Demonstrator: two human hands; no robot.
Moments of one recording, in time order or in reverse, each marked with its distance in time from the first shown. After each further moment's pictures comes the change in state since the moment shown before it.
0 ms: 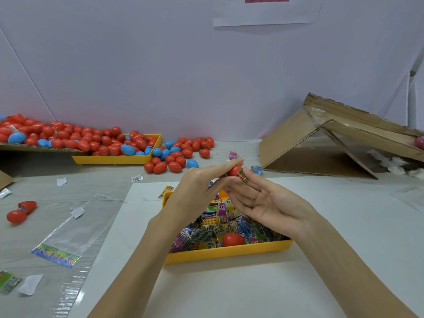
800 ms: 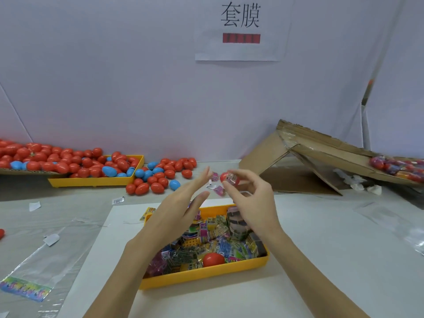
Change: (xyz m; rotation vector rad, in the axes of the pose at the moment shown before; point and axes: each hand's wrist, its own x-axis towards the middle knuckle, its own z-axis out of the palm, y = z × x) left_hand -0.001 -0.011 -0.001 0.129 -0.128 -0.167; right_hand 0.006 -0.006 0.000 -1.018 0.477 -0.849
